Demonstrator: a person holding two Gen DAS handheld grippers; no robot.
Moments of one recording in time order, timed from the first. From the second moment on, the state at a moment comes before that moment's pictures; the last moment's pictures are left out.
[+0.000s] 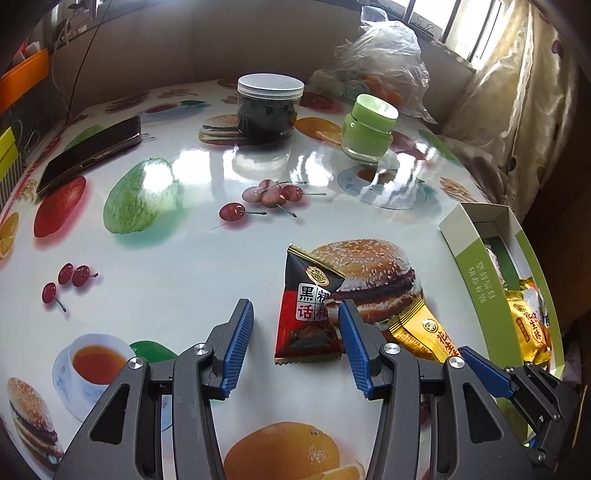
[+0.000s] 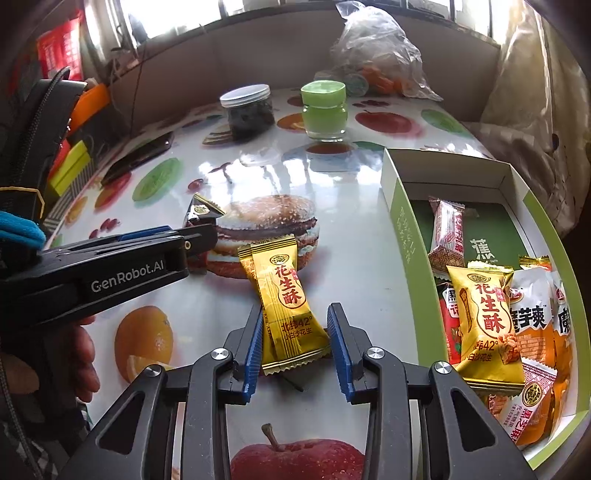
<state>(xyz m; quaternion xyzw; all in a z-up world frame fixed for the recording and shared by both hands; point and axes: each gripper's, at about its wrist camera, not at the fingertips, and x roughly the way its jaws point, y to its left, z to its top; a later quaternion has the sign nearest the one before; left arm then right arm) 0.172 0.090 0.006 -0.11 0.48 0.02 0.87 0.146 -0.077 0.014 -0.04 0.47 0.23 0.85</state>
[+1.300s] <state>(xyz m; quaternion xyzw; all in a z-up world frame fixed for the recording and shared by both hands) 0.132 0.079 0.034 -0.09 0.45 0.02 0.89 0.120 -0.095 0.036 -0.03 0.44 0.23 0.87</state>
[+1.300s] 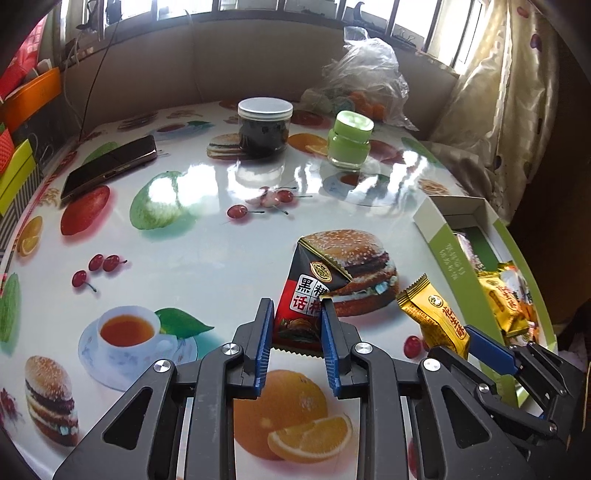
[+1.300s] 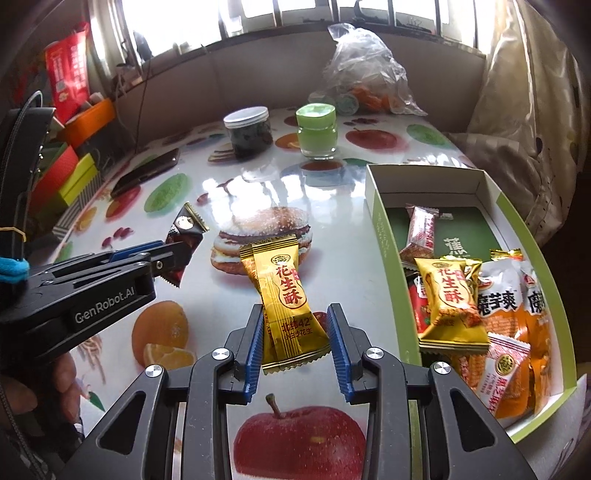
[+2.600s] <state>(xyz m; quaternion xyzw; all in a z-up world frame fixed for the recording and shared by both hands) 0.118 -0.014 0.077 -0.06 0.42 -0.08 0.90 0.094 -0.198 0.060 0.03 0.41 0.14 0.90</state>
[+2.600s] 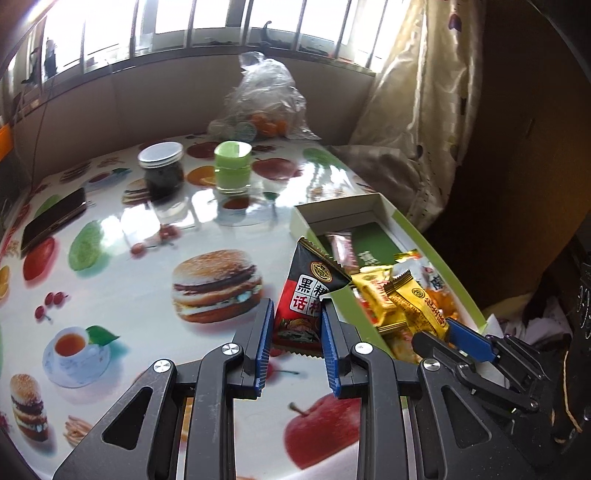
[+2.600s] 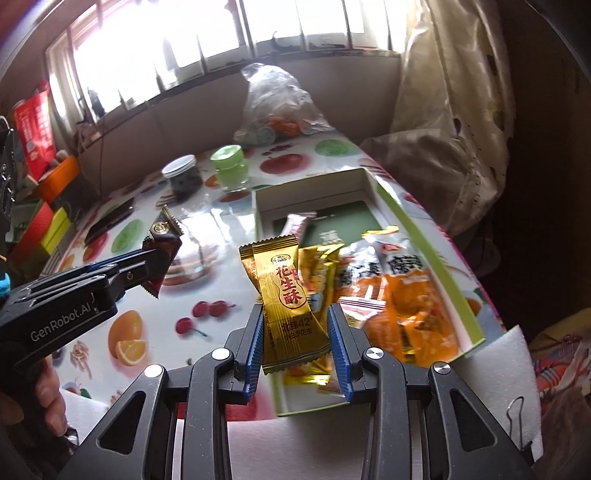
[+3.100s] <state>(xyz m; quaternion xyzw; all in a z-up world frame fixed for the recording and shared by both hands) 0.143 -0.051 0.072 -0.05 0.43 -0.12 0.89 0.098 -0.238 0.054 0.05 0.41 0.09 0.91</state>
